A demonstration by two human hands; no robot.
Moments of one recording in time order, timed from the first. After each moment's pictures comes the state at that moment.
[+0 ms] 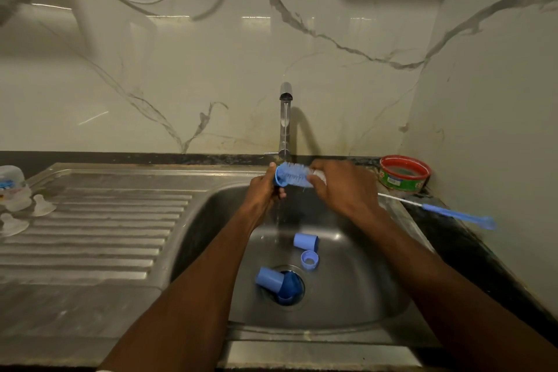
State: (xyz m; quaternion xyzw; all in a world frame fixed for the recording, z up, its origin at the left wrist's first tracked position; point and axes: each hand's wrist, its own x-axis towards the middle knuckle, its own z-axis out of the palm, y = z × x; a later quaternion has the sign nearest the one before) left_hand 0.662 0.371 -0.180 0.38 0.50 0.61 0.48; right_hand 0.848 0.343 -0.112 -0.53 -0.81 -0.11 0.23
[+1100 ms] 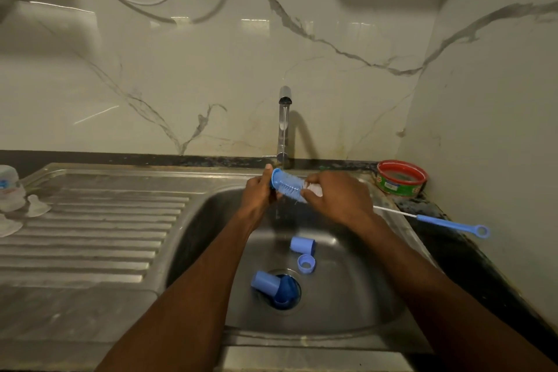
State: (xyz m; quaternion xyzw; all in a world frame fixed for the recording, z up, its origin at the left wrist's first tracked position) left_hand 0.659 0.371 -0.180 0.40 0.51 0.62 0.44; right_hand 0.846 0.340 -0.119 -0.54 -0.82 -0.03 0.20
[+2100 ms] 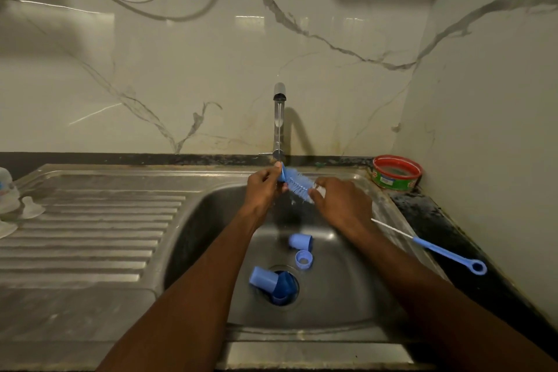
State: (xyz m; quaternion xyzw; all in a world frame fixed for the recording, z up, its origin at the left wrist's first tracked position) left_hand 0.673 0.366 -0.179 0.44 0.47 0.62 0.44; right_hand 0.854 0.336 -0.141 -0.61 -0.76 0.00 0.23
